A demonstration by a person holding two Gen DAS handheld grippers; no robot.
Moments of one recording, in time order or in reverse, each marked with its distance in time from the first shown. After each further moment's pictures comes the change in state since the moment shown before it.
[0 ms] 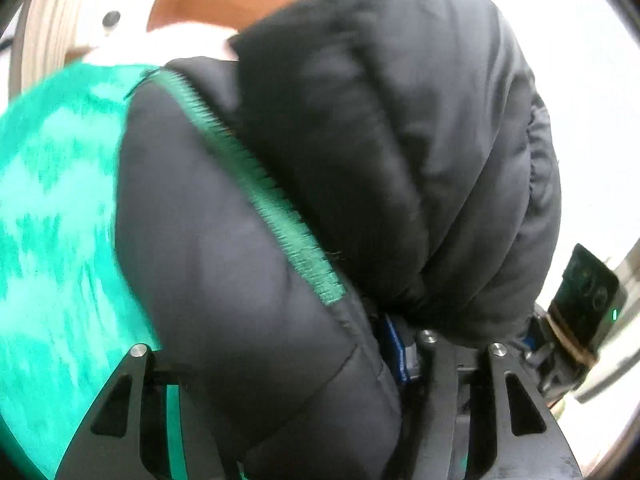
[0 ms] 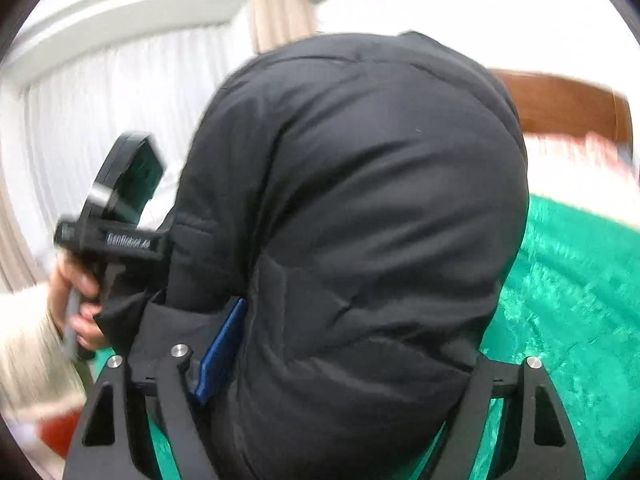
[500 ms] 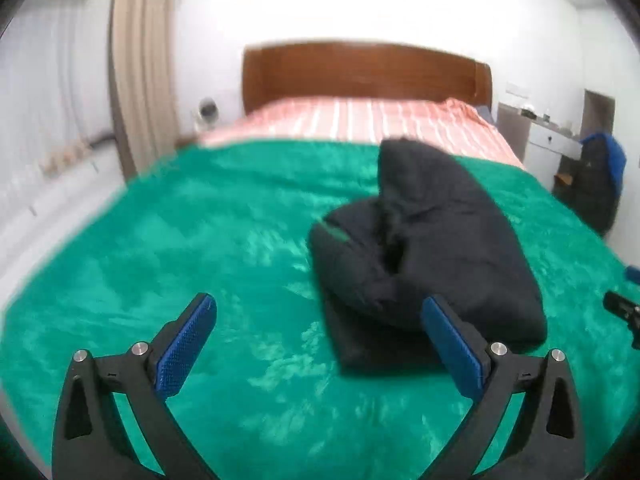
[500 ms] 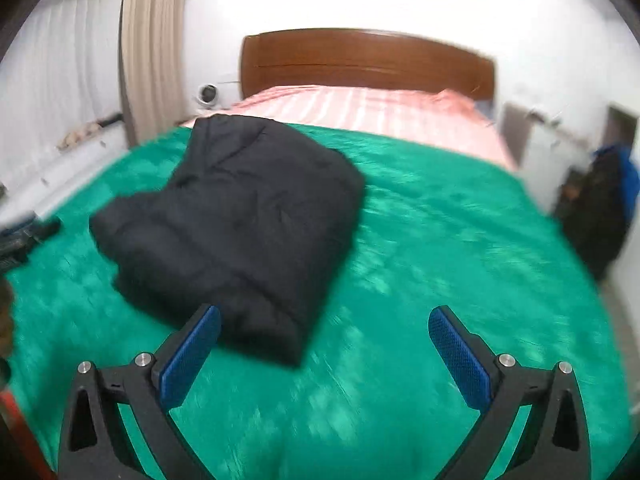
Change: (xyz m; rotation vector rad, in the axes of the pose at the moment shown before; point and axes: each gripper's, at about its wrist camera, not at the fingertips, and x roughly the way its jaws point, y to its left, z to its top) left arm -0.056 -0.061 -0.108 0.187 -0.273 0.560; right arm -0.062 -0.001 -0.053 0.068 0.126 -0.622
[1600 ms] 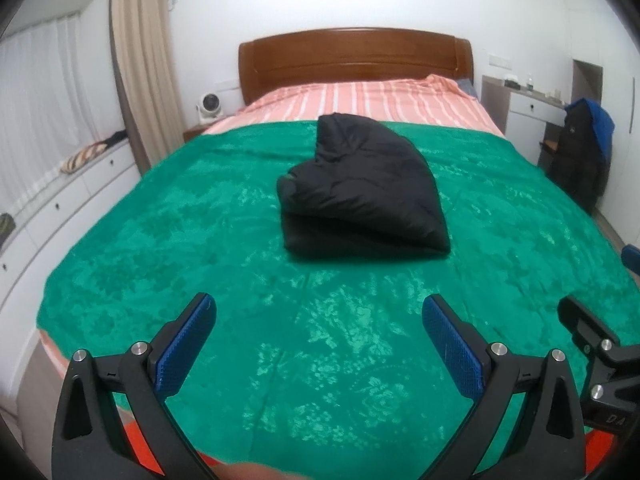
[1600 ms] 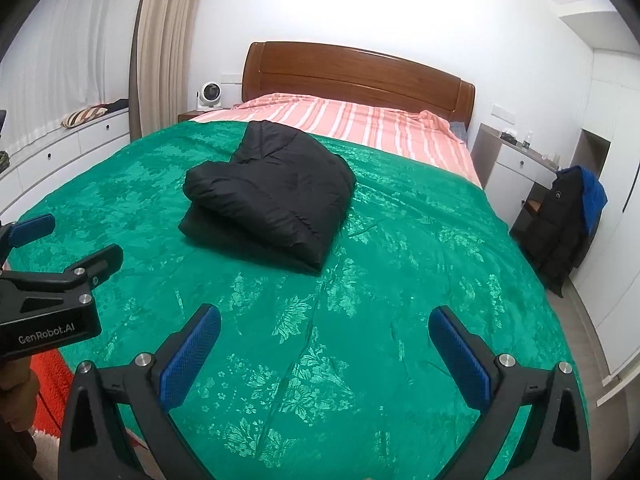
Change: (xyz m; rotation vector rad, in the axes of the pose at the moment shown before) left arm -0.151 -0.071 -0.041 0.034 0.109 0.021; right arm -0.153 0.008 -0.087 -0.048 -0.019 -0.068
